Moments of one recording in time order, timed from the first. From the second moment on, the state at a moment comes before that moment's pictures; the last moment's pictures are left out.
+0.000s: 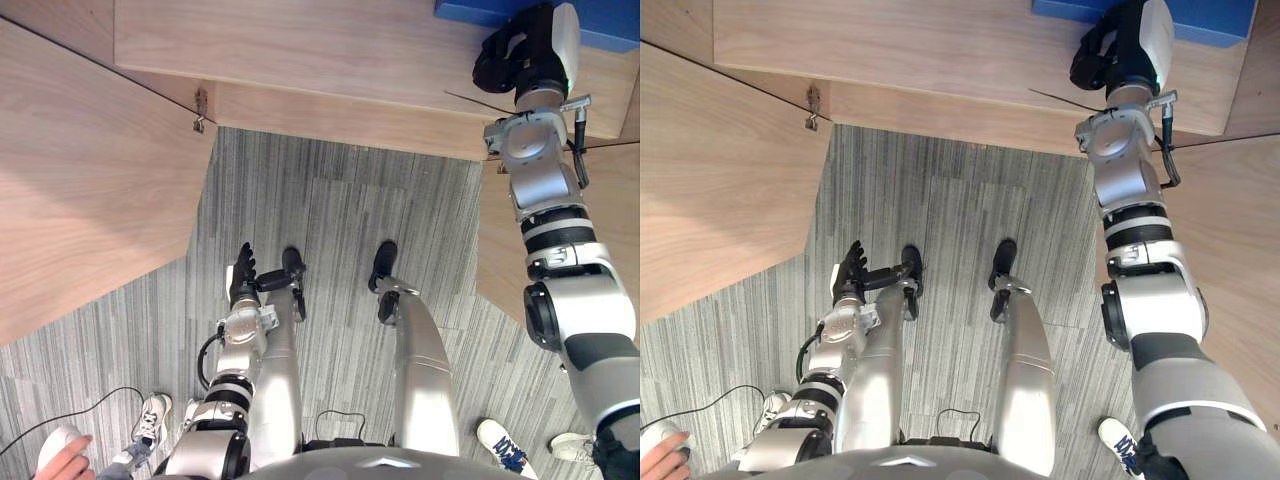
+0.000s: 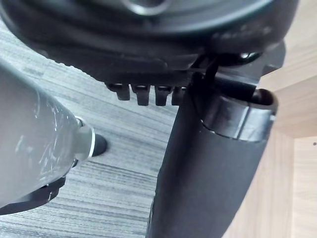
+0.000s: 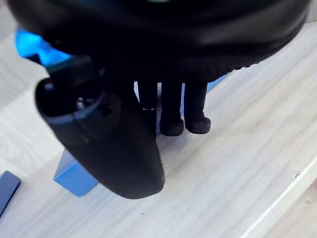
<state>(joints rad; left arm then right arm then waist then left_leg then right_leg) -0.27 0.03 0.11 0.71 -0.15 -0.12 0.25 -1.09 -0.49 0.06 0.75 -0.31 0.11 -0.34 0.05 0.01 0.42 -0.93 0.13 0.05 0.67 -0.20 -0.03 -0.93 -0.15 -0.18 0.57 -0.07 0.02</state>
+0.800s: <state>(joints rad) -0.12 0.03 0.10 0.70 -0.07 -0.06 0.18 -0.26 -0.18 -0.01 0.13 0.04 -0.02 -0.31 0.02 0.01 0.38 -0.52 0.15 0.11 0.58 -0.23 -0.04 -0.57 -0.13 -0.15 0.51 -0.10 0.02</state>
